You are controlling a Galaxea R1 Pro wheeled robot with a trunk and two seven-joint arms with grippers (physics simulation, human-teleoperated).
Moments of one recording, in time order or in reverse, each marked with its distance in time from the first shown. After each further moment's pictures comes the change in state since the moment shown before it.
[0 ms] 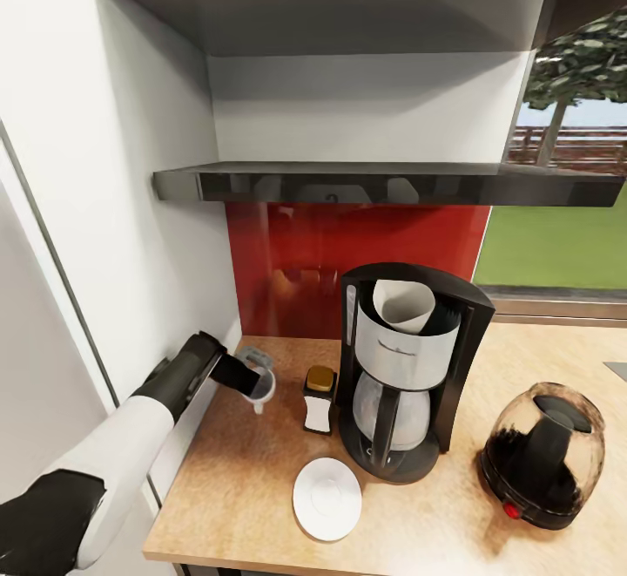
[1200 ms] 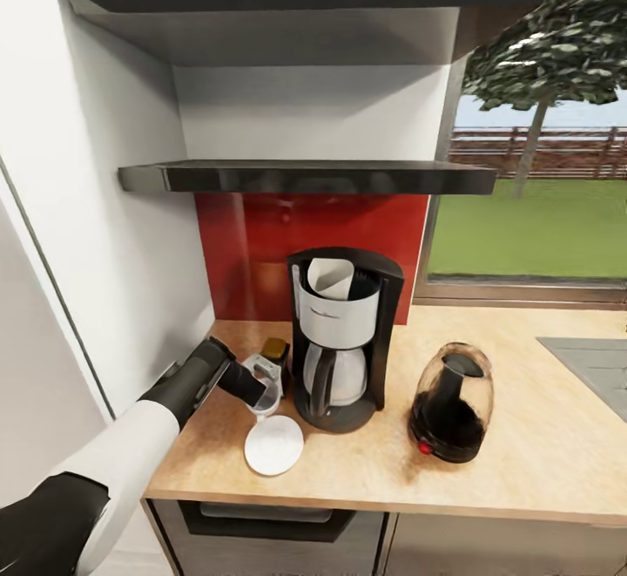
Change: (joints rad) left arm 0.014 -0.012 -0.084 0.000 -0.026 0.008 -0.038; right arm 0.000 -0.001 -0.003 0.000 -0.002 0.000 -0.001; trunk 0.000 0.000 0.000
